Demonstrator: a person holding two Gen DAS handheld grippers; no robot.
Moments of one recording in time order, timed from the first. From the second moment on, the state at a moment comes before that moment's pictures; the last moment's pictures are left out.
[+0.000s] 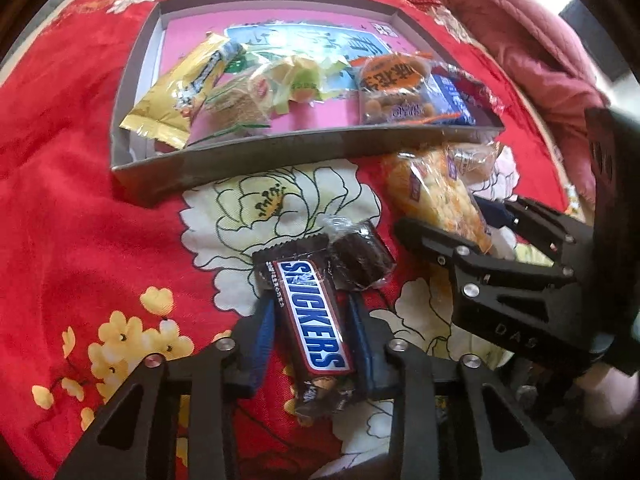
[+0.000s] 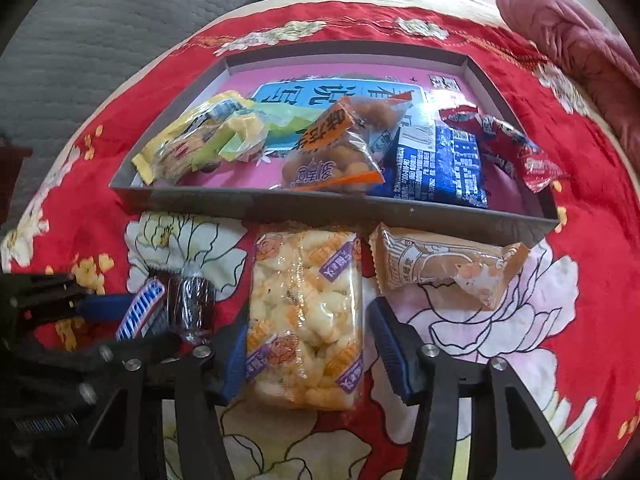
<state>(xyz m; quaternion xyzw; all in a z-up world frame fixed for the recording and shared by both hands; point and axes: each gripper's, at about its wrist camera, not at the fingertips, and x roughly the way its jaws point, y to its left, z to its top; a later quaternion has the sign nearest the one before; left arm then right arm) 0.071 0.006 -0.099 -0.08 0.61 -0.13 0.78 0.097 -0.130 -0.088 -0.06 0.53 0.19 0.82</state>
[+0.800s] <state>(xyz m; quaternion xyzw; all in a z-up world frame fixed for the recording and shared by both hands) 0.059 0.013 -0.056 -0.09 0.55 -0.15 0.81 0.084 -0.152 -0.051 0.03 0.50 0.23 0.83</state>
